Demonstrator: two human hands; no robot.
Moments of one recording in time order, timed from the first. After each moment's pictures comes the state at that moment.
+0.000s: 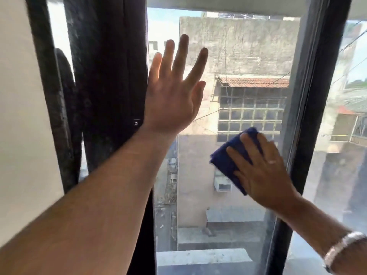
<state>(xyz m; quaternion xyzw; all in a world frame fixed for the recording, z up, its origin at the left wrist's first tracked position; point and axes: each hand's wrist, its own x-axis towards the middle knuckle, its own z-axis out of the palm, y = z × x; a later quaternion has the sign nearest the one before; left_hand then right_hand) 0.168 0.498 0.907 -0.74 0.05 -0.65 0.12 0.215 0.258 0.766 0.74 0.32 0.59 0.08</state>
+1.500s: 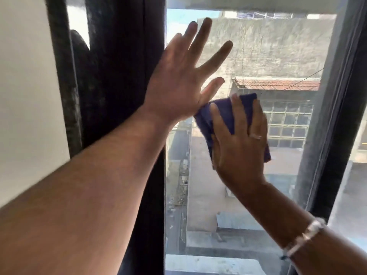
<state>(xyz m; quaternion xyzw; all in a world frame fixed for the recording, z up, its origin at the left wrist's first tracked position) 0.162 0.522 0.936 -0.72 0.11 -0.65 0.21 0.199 0.367 0.817 0.72 0.22 0.65 -0.09</state>
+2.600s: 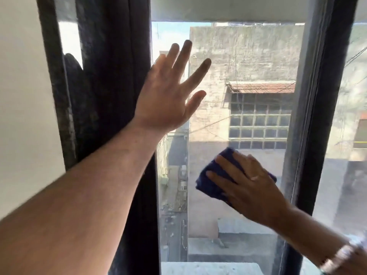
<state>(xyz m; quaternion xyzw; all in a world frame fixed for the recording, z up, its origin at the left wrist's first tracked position) 0.160 0.522 0.934 -0.74 0.10 -0.63 0.22 0.213 0.281 0.762 0.69 0.42 0.57 0.12</state>
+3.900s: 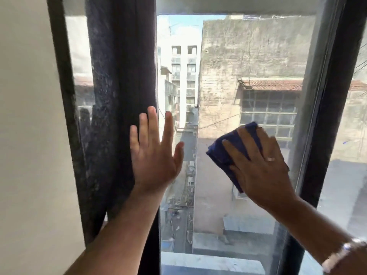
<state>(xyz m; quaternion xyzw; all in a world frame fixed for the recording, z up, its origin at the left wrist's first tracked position) 0.151 0.523 0.783 -0.75 -0.11 -0.65 0.12 0.211 0.275 0.780 0.72 0.32 0.61 0.04</state>
